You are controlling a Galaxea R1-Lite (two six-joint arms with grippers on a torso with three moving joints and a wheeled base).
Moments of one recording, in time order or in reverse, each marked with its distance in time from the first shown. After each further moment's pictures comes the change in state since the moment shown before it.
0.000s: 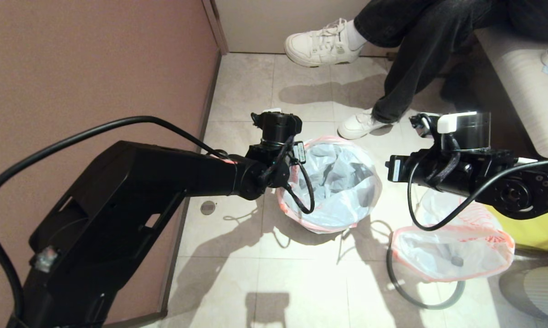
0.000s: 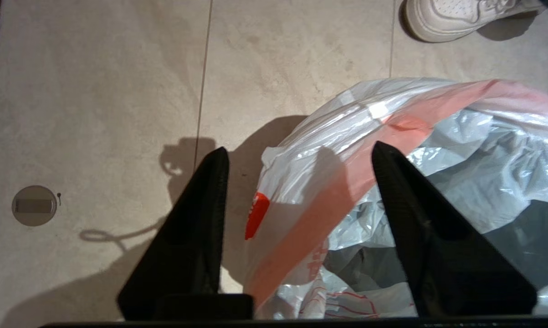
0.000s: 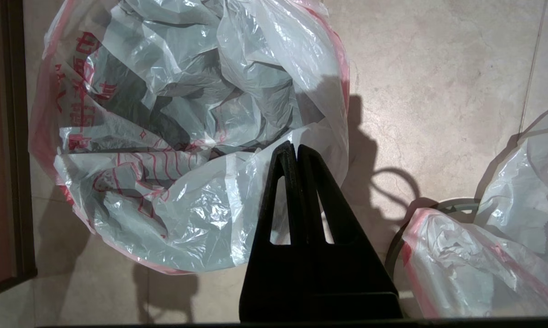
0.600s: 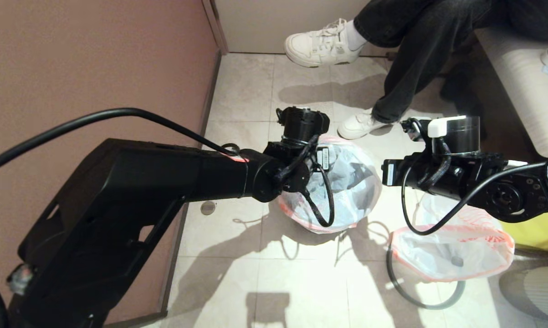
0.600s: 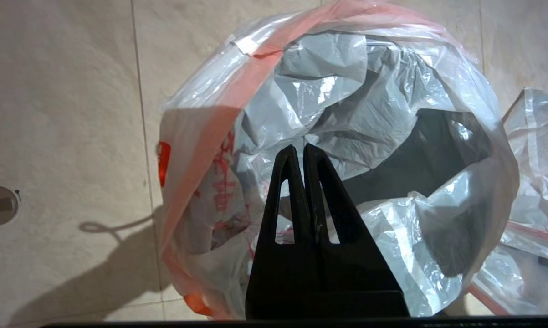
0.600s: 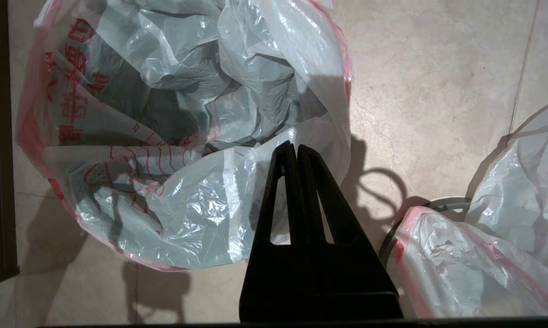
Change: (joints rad) left arm -0.107 -0.035 -0.035 0.155 -0.031 0.032; right arm 0.031 0.010 0.000 0.003 -0.047 -0.027
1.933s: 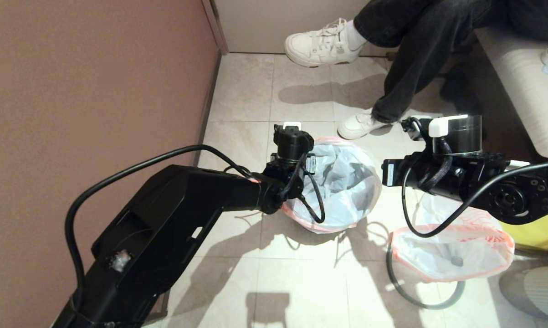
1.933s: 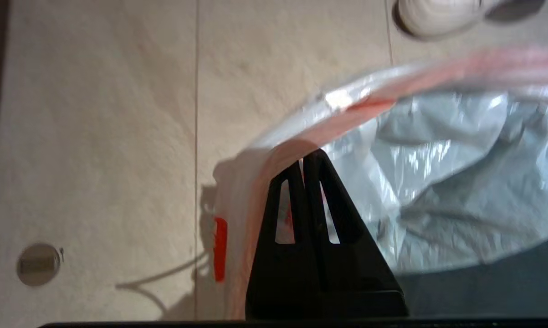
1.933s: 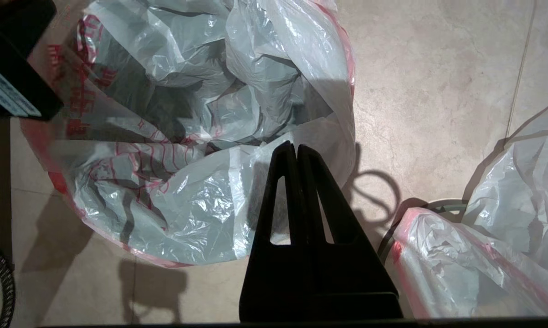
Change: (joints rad) left arm 0.094 0.206 -0.084 -0.303 0.044 0.168; right arm 0.016 -0.014 0.012 -0.004 -0.020 -0.013
